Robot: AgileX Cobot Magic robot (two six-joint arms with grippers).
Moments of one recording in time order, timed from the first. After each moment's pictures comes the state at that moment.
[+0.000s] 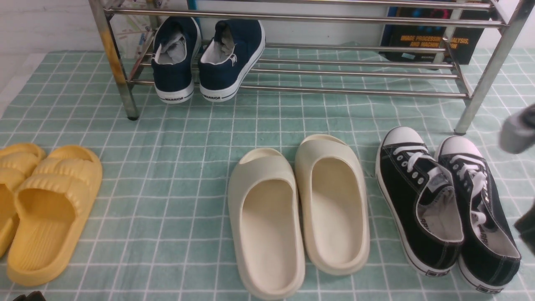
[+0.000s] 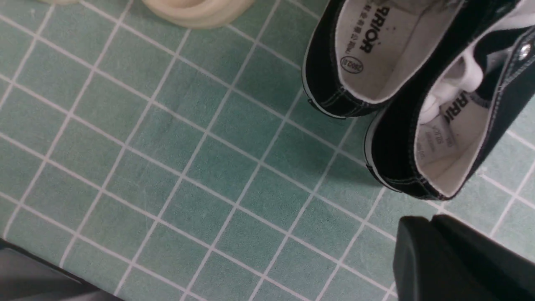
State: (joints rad) right arm 0.43 1.15 -1.02 0.03 1.20 -0.08; left arm 0.01 -0.01 0.03 -0.03 0.38 -0.24
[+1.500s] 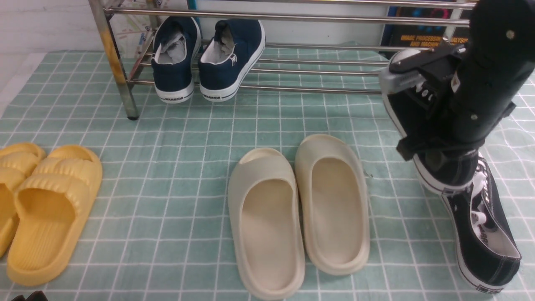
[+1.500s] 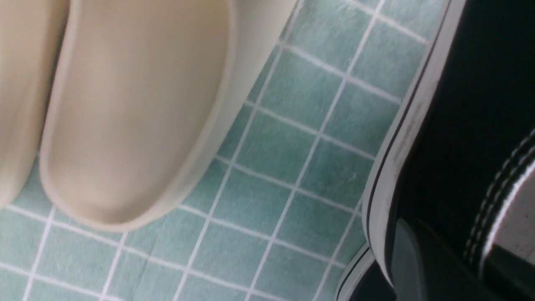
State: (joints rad) right arm 0.39 1.69 -1.48 -0.05 1.19 0.05; left arm 0.01 -0.01 0.03 -0.03 0.38 -0.24
